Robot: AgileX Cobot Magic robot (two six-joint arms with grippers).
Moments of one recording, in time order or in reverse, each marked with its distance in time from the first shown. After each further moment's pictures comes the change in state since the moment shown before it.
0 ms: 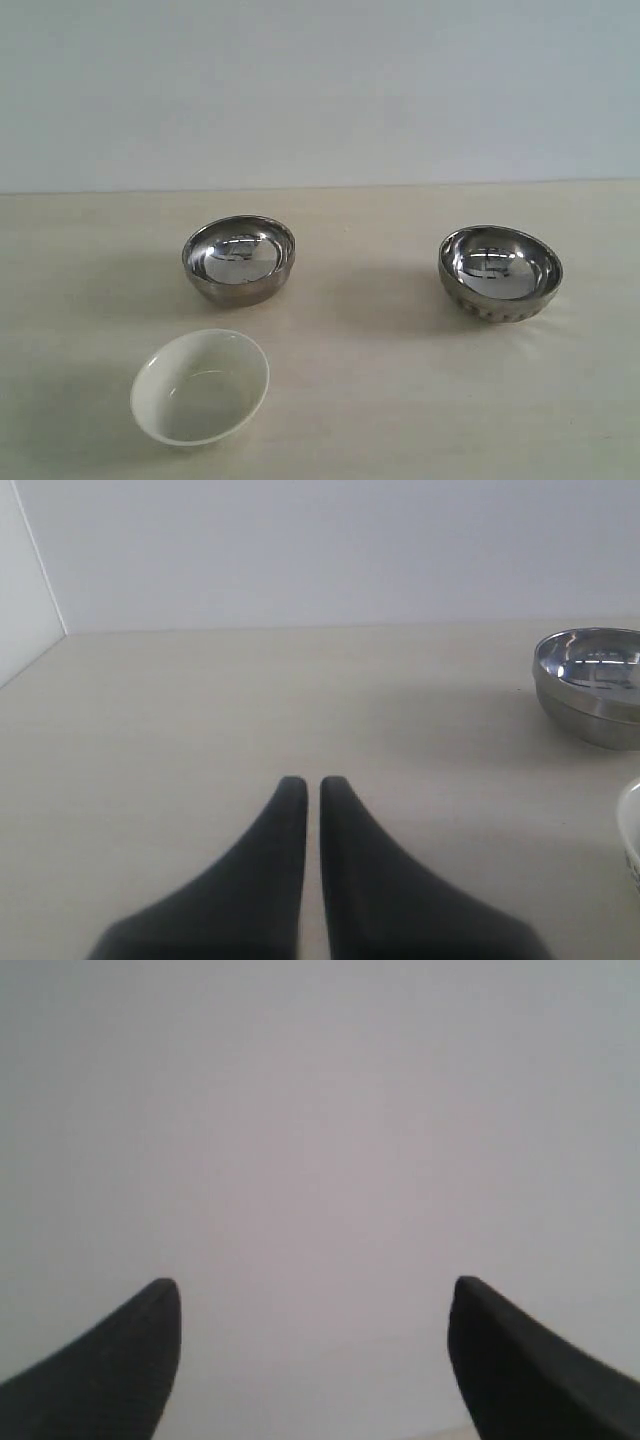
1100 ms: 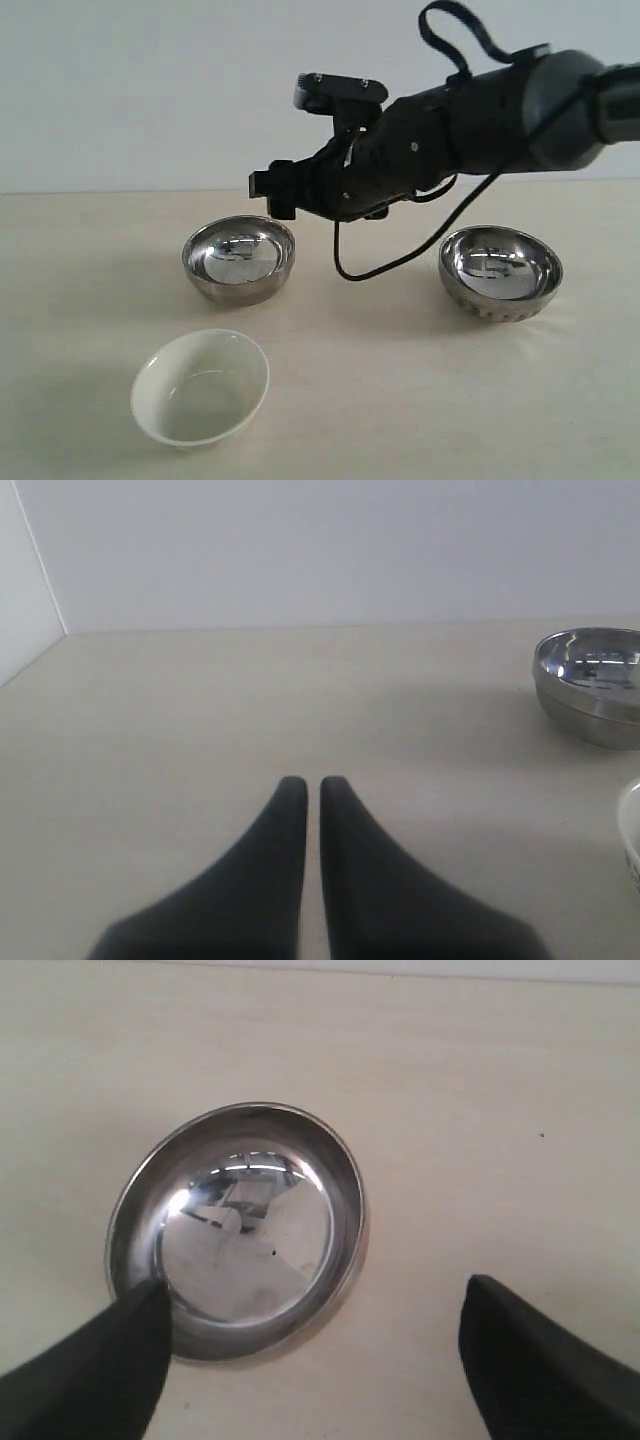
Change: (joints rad) left arm 0.000 0.000 0.000 0.000 0.000 0.000; right arm 0.617 1.314 -0.603 0.156 0.135 -0.049
